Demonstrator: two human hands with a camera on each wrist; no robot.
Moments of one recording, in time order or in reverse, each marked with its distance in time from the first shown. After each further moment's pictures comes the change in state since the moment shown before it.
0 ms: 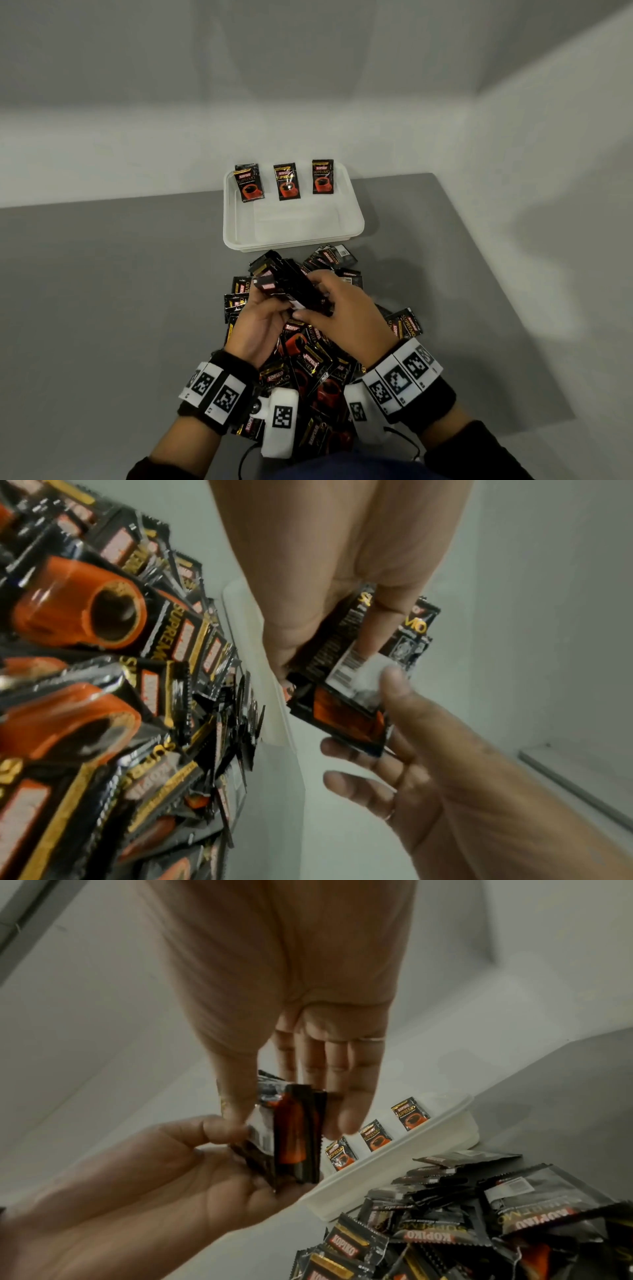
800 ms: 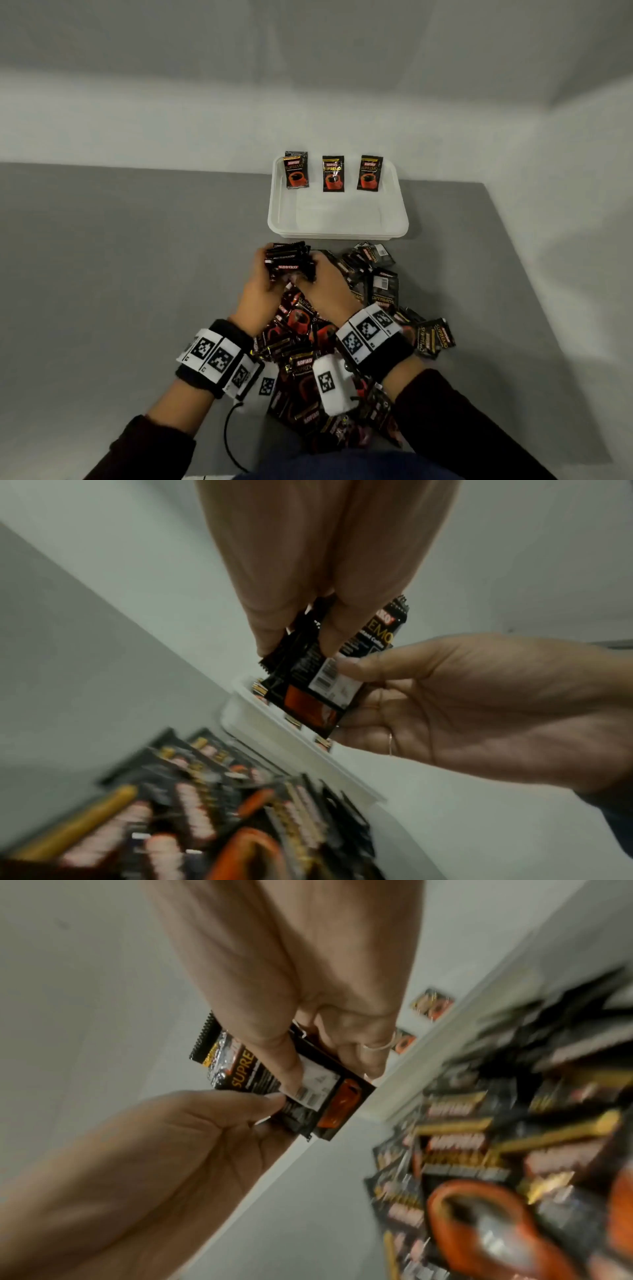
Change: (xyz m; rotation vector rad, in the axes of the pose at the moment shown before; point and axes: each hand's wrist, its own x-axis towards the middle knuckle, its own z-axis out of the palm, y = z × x) left_hand 0.001 0.030 -0.053 0.941 0.214 0.370; right_hand 0.063 -0.027 0.071 0.228 -0.124 0.197
